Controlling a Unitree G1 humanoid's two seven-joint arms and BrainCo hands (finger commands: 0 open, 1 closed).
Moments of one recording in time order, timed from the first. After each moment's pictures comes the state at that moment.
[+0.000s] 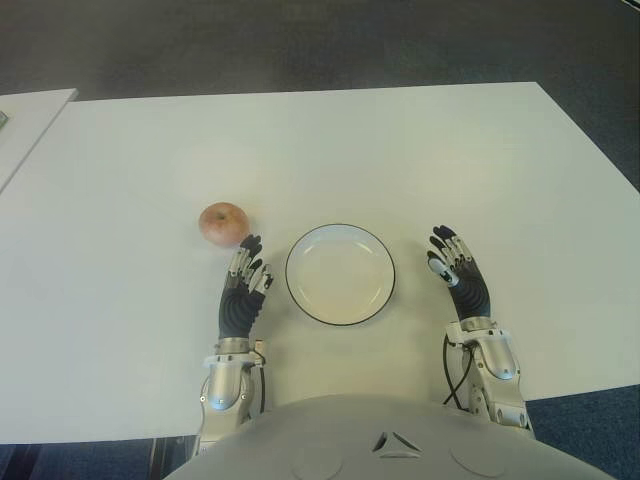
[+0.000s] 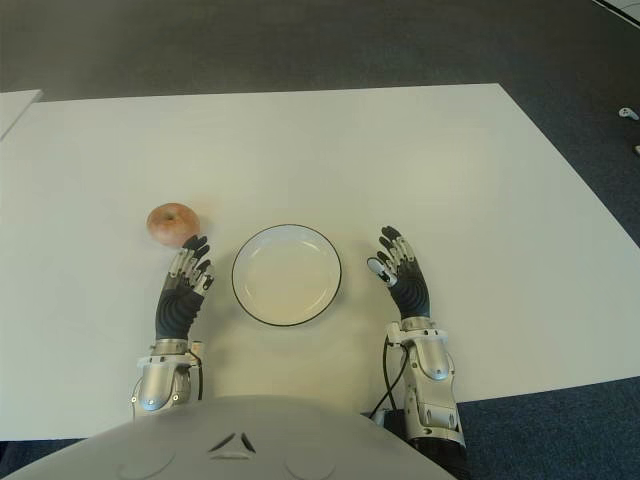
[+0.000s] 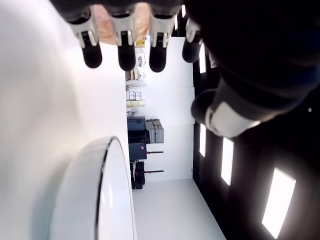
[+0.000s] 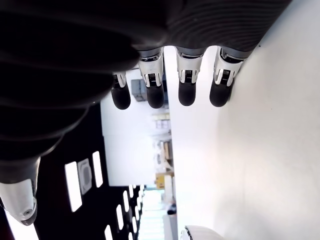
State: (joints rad) left arm 0.54 -0.06 -0.08 -0.03 0.08 -0.46 0.03; right arm 0.35 -0.07 -0.08 0.00 0.14 -0.26 0.18
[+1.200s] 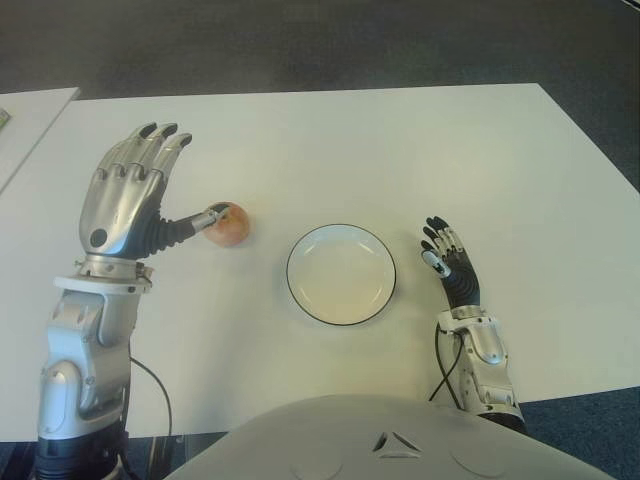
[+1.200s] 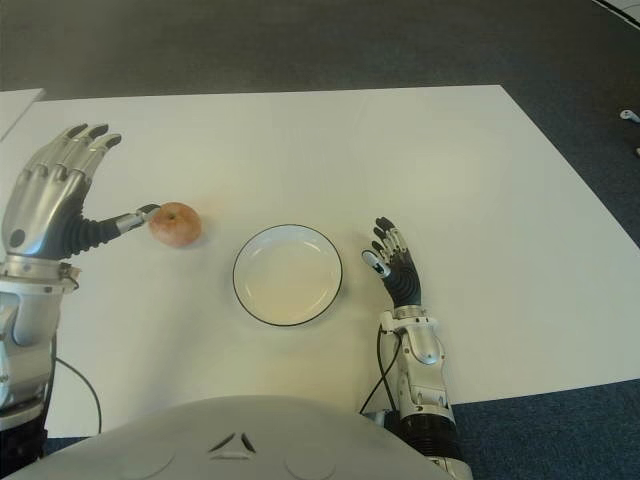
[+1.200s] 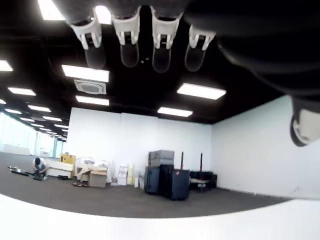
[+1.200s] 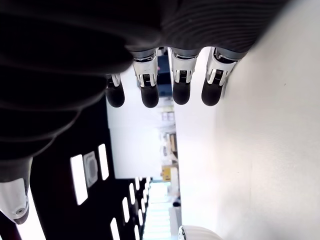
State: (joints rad) left arm 0.28 0.46 0.27 -0.58 0.93 -0.12 -0.06; right arm 0.24 -0.07 -0.07 0.17 0.14 -0.34 0.20
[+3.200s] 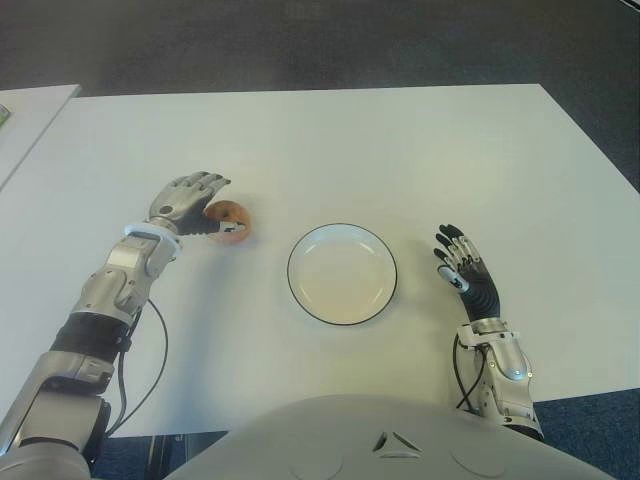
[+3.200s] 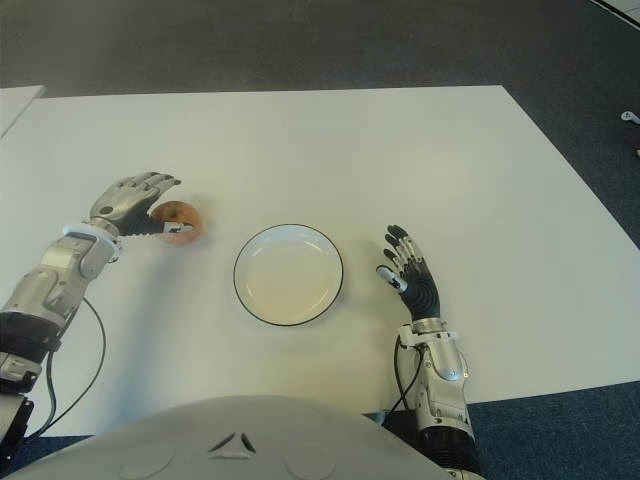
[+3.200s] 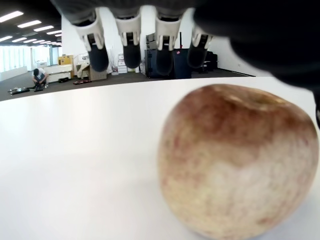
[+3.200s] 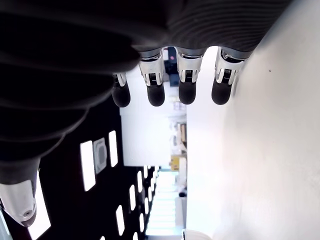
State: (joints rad) left arm -0.16 0.70 -0.19 0.30 0.88 -0.16 0.00; right arm 0.29 -0.13 -0.13 0.22 0.20 -0.47 0.32
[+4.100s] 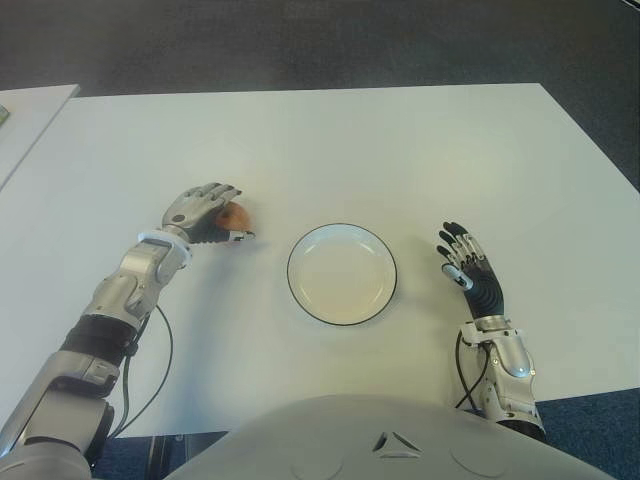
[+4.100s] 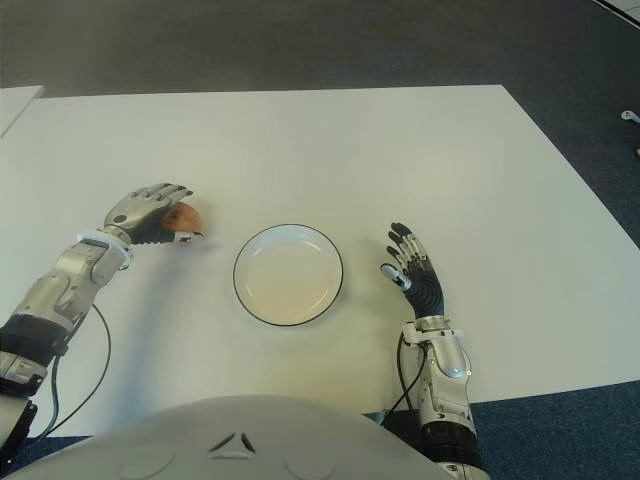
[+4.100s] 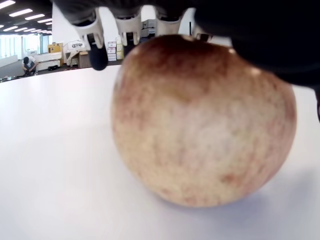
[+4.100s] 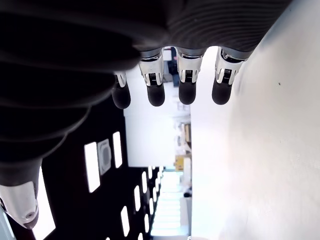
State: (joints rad) left arm -0.16 0.69 -0.26 0.32 0.86 -0.16 0.01; right arm 0.27 -0.14 -0.15 0.25 0.23 -0.48 0.35
